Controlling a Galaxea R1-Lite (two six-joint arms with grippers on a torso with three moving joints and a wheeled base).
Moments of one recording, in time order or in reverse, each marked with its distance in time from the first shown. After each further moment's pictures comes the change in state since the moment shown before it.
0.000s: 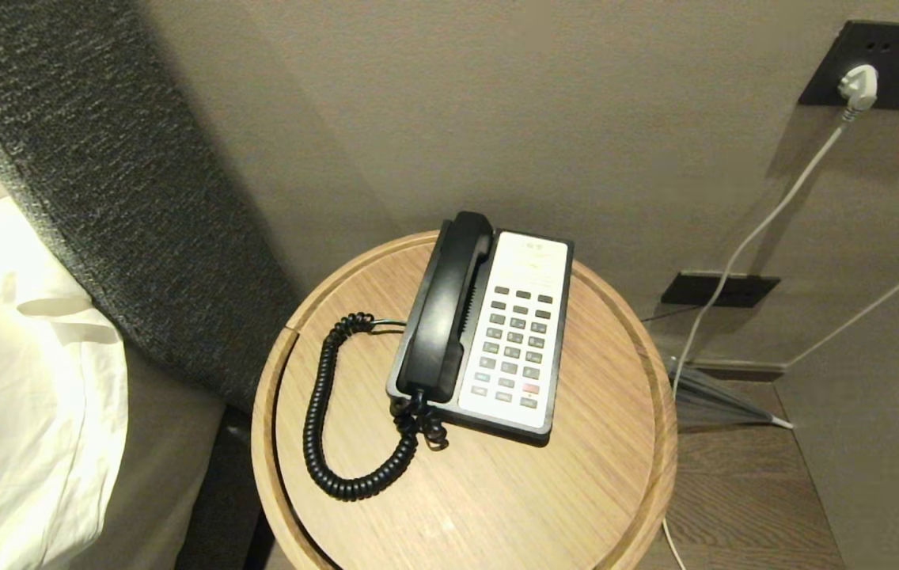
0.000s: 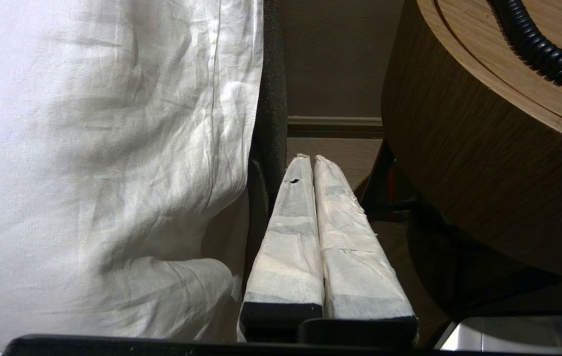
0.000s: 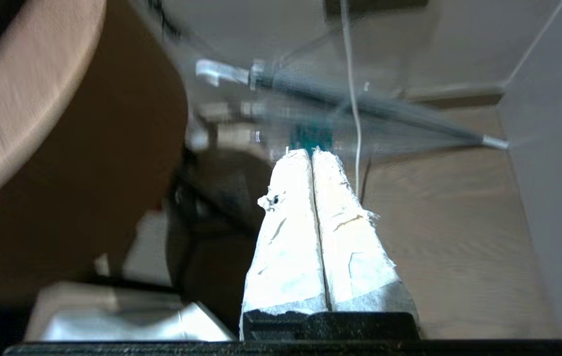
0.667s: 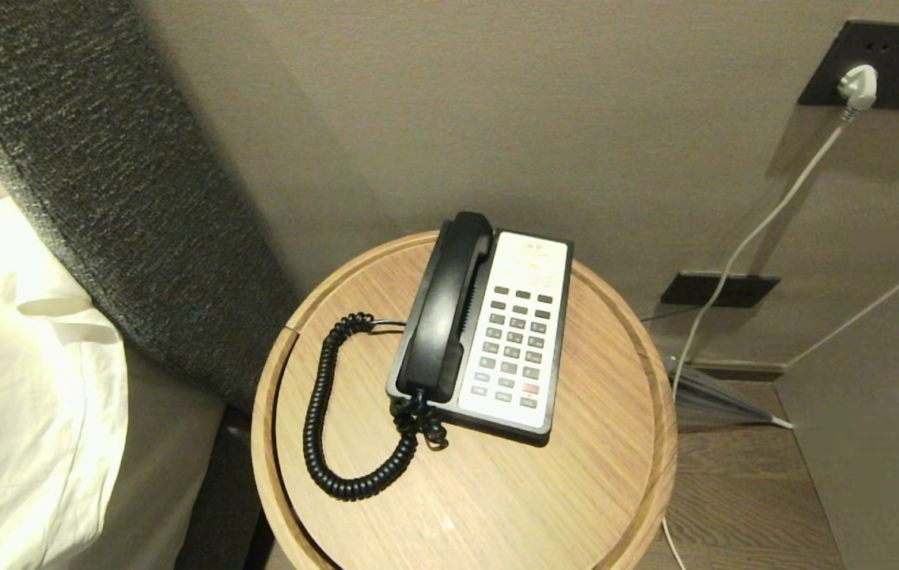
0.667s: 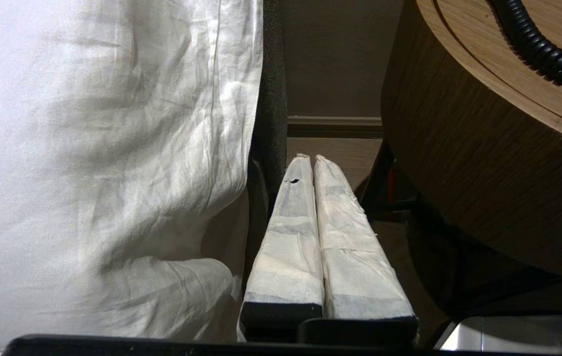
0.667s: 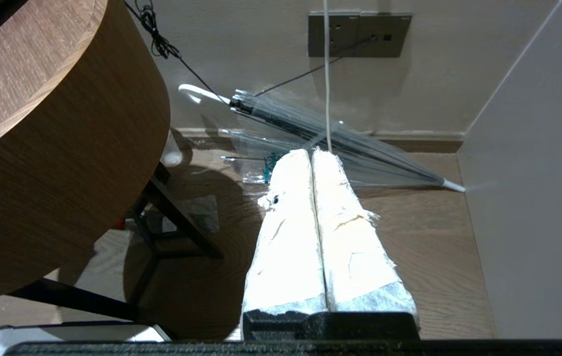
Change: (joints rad) left arm 0.000 0.000 0.000 0.000 0.001 0.000; right arm 0.006 -0.129 0.010 0.011 -0.037 -0.121
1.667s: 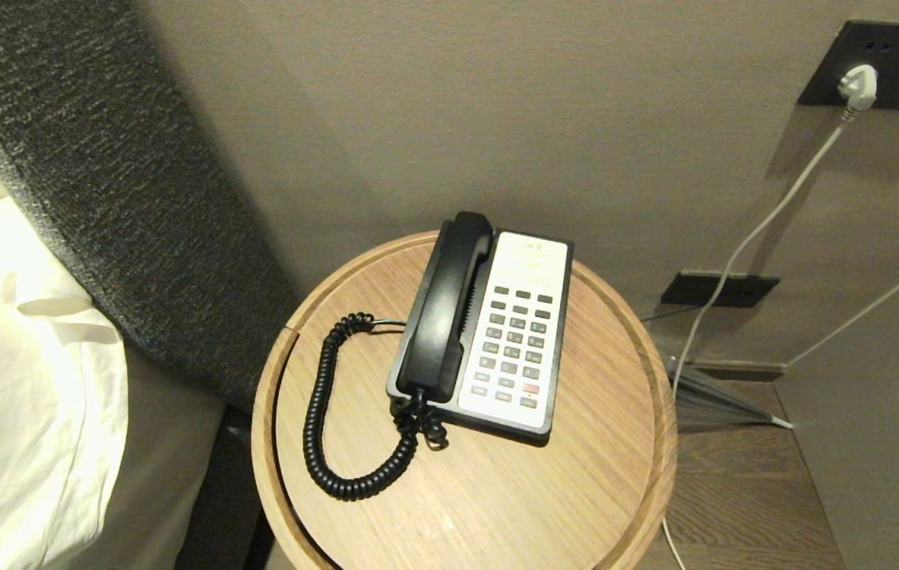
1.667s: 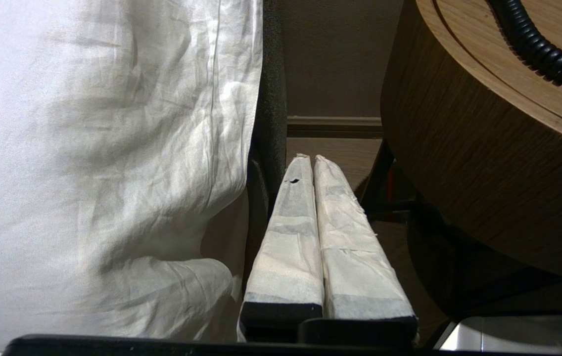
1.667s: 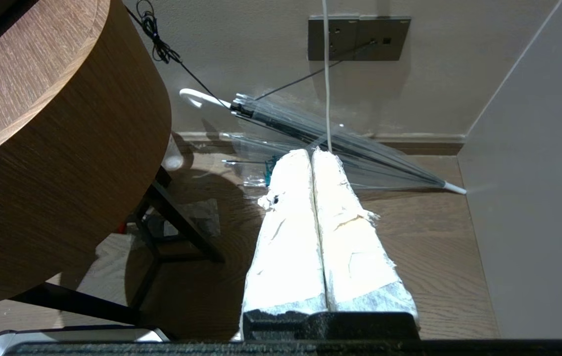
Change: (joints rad) left arm 0.000 0.000 0.000 0.000 -0.001 0.000; right arm 0.000 -0.005 0.000 -0.005 -0.003 0.011
